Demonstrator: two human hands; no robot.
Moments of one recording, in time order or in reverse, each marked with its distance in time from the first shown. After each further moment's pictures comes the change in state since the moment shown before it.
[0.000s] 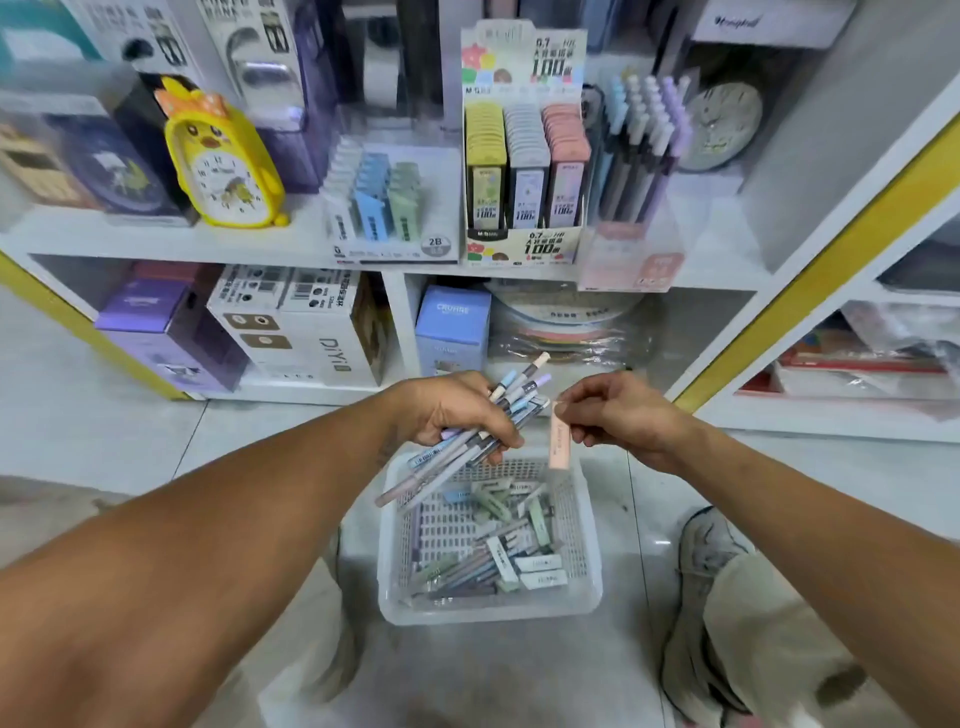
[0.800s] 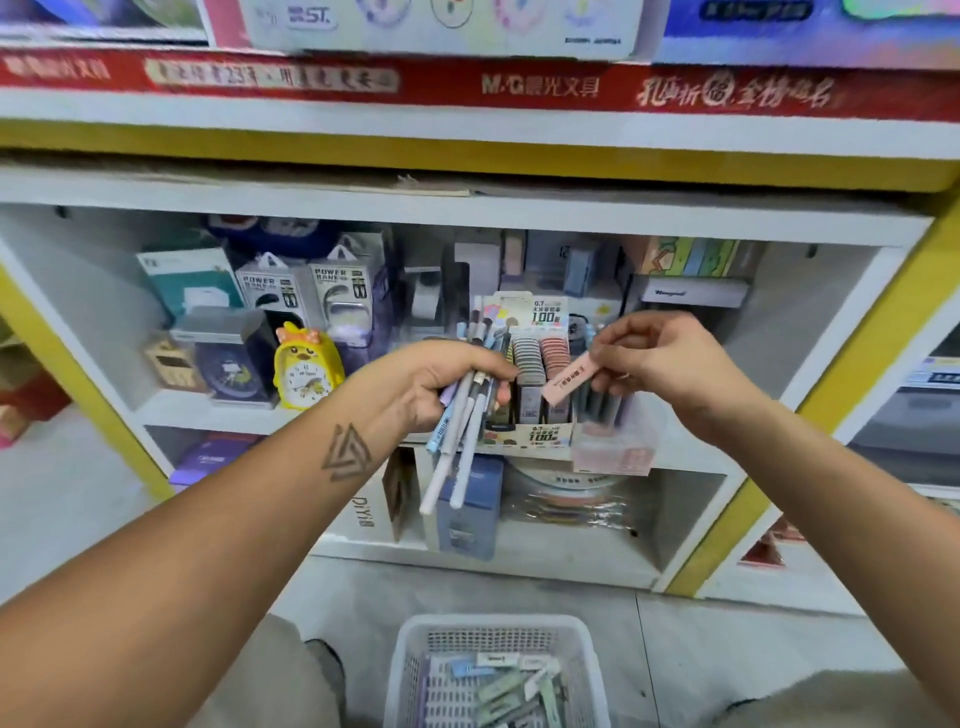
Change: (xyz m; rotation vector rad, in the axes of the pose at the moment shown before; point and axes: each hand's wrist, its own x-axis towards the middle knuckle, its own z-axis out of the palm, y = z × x) left_hand -0.141 0.181 -0.059 -0.422 0.249 0.258; right_hand -0.072 -0.232 -0.056 -0.023 0.238 -0.577
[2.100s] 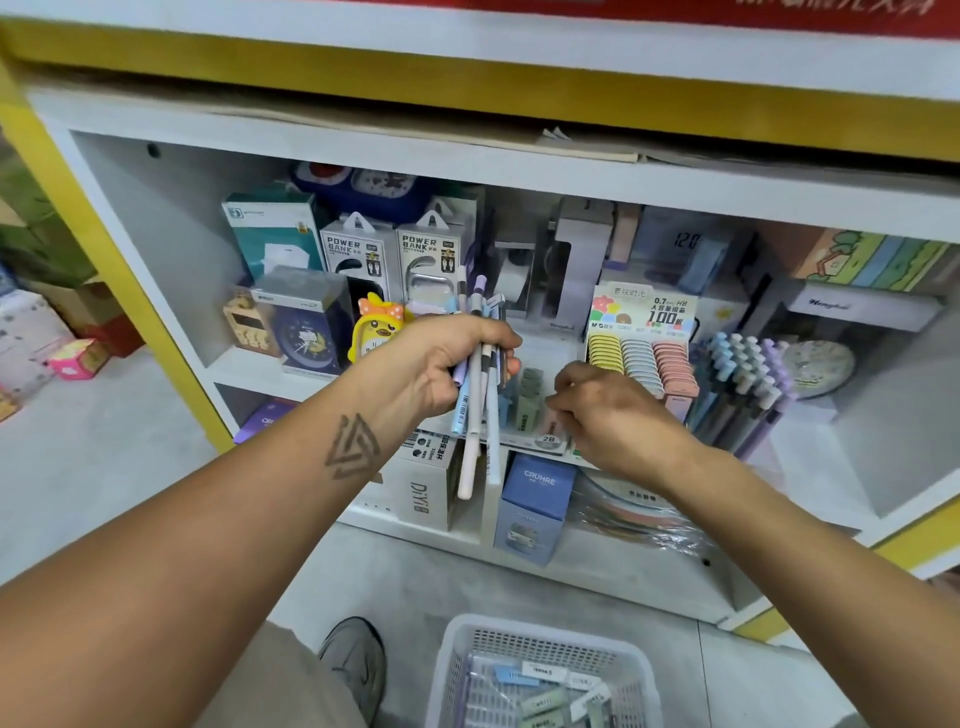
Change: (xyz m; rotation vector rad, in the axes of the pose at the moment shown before) left_hand 0.002 -0.005 -0.086 -0.277 0.294 0.115; right_hand 0.049 0.037 0.135 -1.045 -0.387 -0.488
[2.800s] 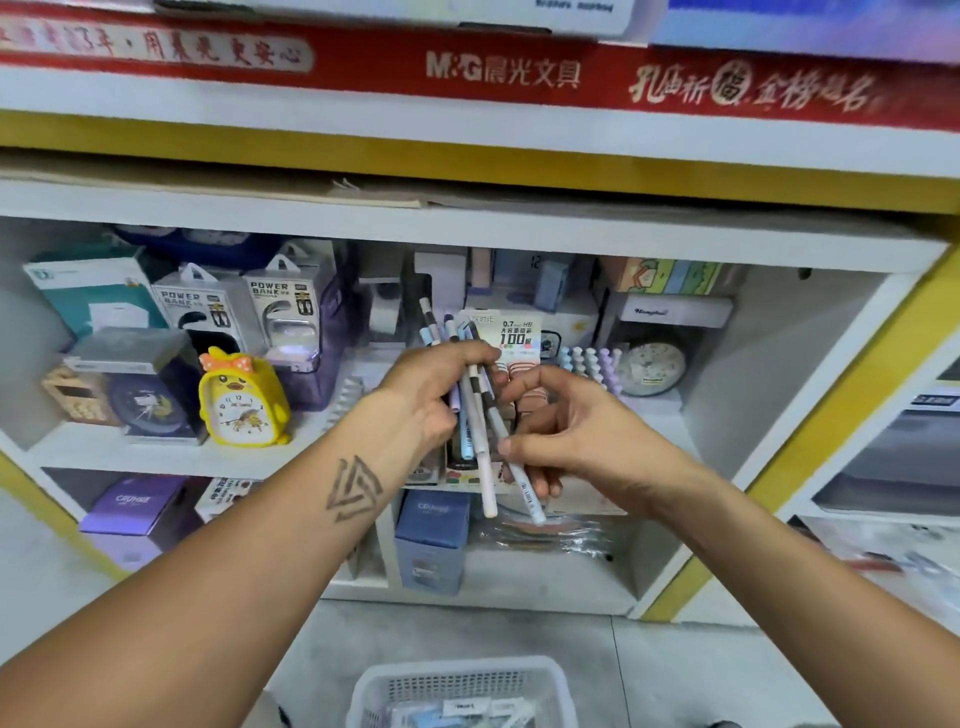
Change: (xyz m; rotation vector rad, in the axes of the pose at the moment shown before) left_hand 0.024 -0.015 0.122 -0.134 -0.053 -0.026; right_hand -0.081 0.036 -0.061 1.261 0.035 0.305
